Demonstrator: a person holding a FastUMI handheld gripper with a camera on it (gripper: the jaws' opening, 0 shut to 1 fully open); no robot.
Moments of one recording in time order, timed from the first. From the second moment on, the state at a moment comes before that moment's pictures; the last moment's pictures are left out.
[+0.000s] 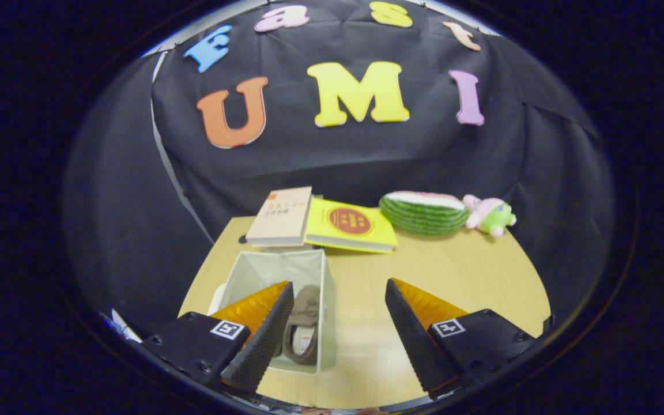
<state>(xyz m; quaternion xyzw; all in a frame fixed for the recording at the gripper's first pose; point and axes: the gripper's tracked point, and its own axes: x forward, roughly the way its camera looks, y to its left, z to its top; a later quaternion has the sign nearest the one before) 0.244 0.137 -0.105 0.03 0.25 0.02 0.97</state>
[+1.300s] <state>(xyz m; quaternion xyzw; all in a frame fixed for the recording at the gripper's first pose) 0.104 0.071 0.006 0.03 -0.02 0.00 1.00</state>
